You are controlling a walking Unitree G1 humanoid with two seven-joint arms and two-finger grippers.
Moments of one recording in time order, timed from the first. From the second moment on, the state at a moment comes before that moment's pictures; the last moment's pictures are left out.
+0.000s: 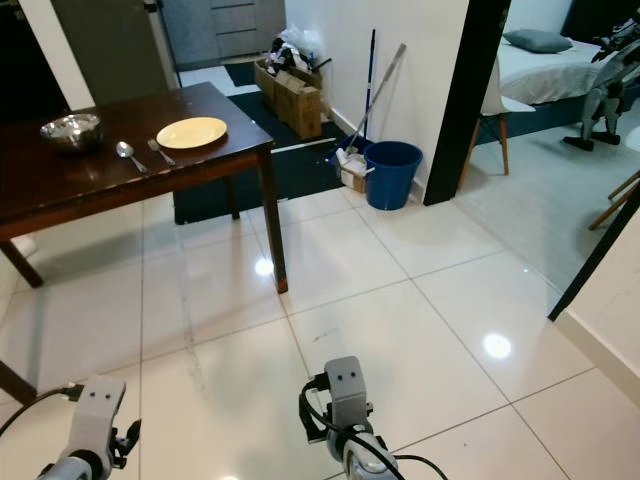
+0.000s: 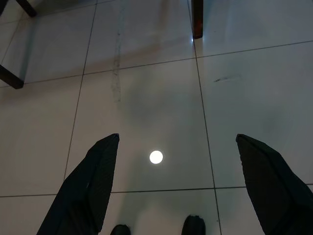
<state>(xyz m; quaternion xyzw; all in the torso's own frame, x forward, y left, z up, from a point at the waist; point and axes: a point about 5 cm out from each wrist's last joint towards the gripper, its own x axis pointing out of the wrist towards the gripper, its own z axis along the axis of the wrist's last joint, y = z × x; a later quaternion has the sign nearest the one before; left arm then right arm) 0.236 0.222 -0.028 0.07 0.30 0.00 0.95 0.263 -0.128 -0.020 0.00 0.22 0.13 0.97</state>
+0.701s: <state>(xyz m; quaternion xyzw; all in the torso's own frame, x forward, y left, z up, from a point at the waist) 0.233 0.222 -0.029 0.08 0.29 0.01 0.95 0.263 -0.127 -0.020 0.00 0.23 0.13 0.97</state>
